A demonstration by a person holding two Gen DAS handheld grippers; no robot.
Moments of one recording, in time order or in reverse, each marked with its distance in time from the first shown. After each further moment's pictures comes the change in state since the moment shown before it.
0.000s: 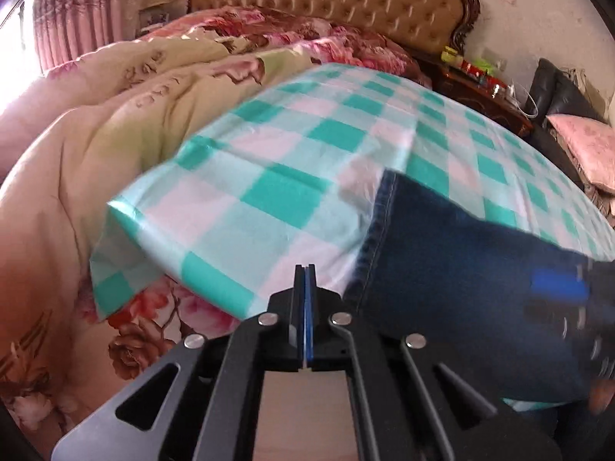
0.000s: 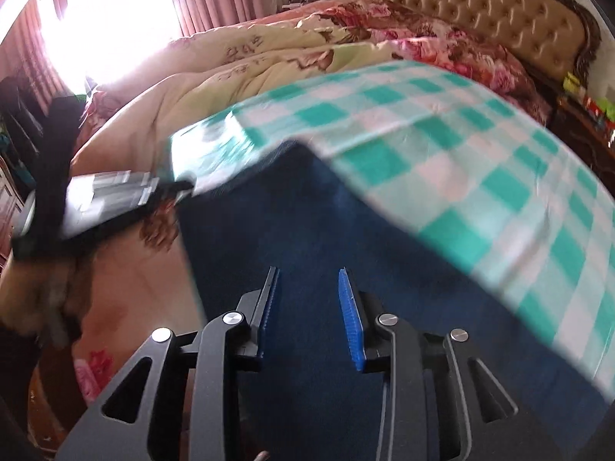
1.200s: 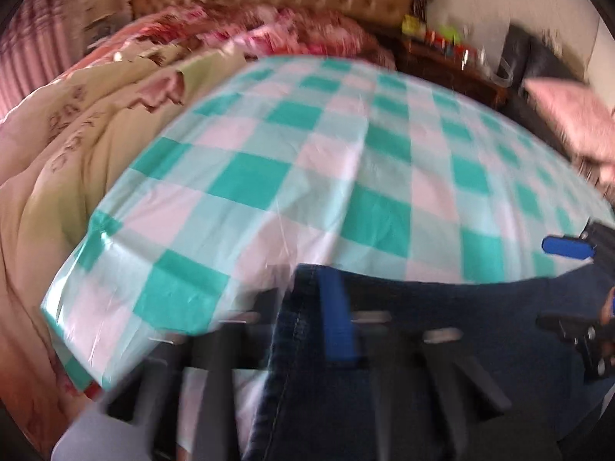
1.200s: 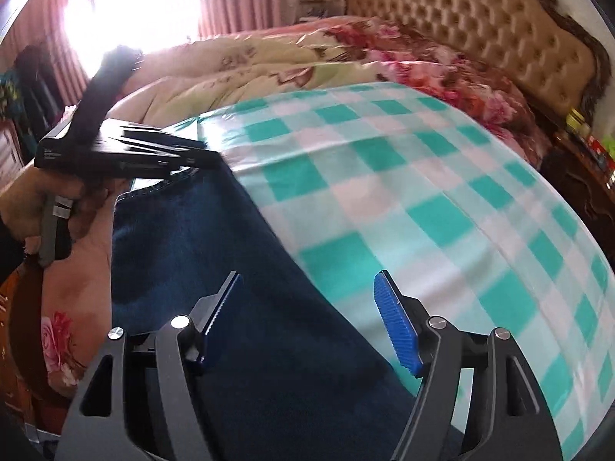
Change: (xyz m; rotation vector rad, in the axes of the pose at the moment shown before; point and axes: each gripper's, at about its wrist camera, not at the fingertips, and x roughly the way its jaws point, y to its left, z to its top) left arm 0.072 -0.073 0.069 0.176 0.108 -0.052; right arm 0.005 -0.079 0.034 -0.160 -0.044 0.014
